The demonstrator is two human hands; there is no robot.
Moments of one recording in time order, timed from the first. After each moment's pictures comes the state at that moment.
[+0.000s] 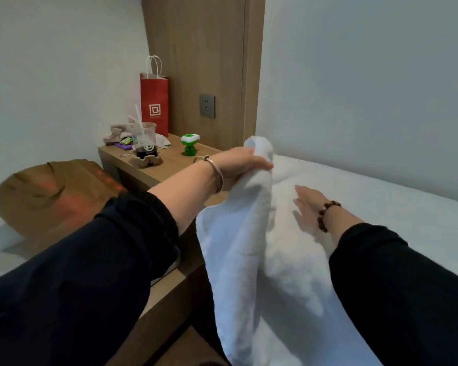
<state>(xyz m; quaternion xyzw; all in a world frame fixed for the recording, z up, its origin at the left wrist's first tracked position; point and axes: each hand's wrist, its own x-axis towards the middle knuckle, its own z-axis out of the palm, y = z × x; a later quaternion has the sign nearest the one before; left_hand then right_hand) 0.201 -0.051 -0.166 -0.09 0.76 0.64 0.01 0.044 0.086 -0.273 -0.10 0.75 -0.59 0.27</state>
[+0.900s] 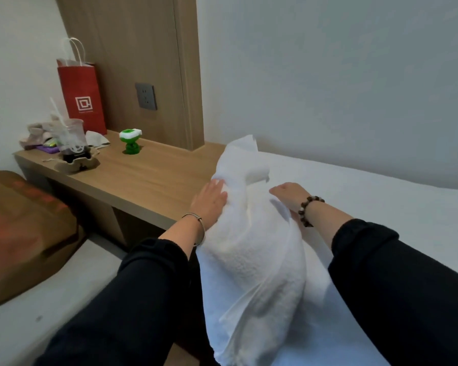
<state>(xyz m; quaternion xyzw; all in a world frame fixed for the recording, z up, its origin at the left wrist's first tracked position) 0.108 -0.041 -0.305 -0.10 0.95 0.27 -0.10 0.004 0.149 -0.281 -0.16 0.91 -0.36 0.12</state>
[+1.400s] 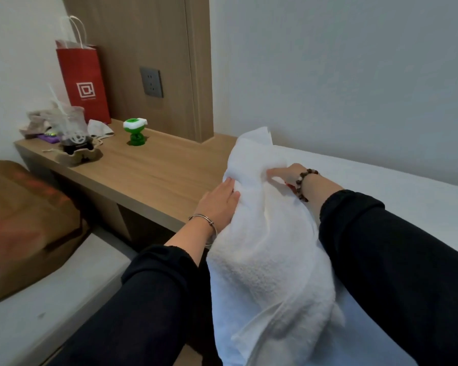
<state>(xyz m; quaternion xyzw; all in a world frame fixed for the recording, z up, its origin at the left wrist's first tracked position) 0.099 -0.056 -0.319 -0.10 0.95 0.27 -0.12 -0.043 0.095 -0.271 -0.07 0.88 -0.43 0.20</state>
